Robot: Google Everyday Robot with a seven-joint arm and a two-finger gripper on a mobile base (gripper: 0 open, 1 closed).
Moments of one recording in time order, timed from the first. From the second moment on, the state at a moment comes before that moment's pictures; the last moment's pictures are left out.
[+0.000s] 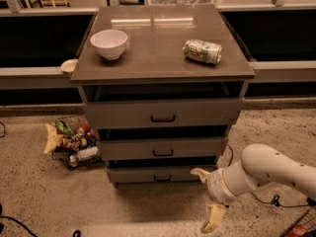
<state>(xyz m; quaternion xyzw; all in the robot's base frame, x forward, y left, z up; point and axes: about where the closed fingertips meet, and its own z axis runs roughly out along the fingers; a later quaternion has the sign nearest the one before) 0.402 -0.123 0.539 -0.68 0.66 0.22 0.22</state>
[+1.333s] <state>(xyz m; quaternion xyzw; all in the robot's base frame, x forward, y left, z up) 0.442 -0.155 0.423 -0.69 0.67 0.20 0.21</state>
